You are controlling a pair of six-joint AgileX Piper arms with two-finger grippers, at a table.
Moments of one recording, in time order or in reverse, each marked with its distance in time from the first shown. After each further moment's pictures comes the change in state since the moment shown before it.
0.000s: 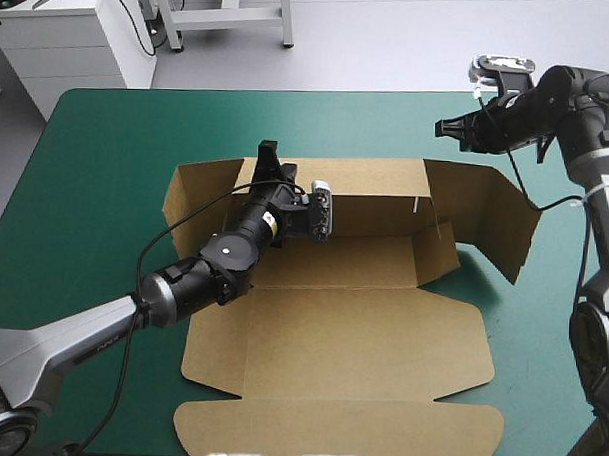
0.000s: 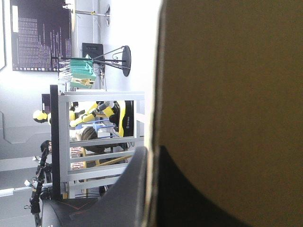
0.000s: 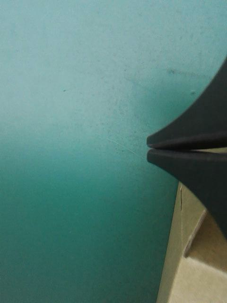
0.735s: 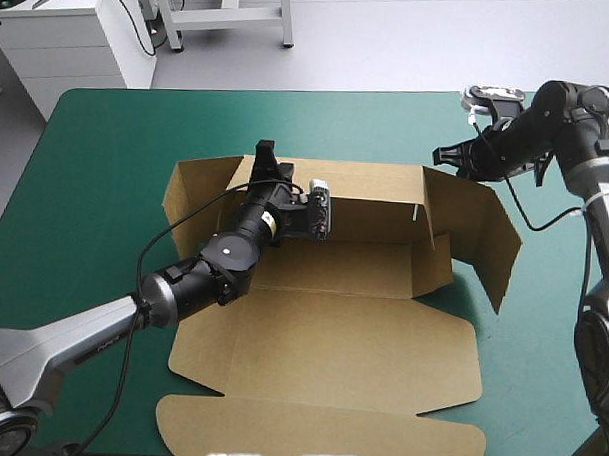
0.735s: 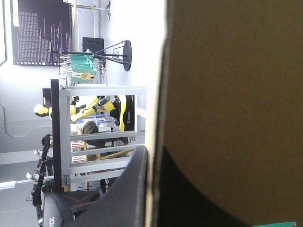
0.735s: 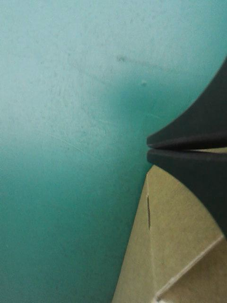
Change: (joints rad) left arm -0.001 0.001 0.000 -0.005 0.027 0.000; right arm 0.000 -0.030 0.118 0.024 0.081 -0.026
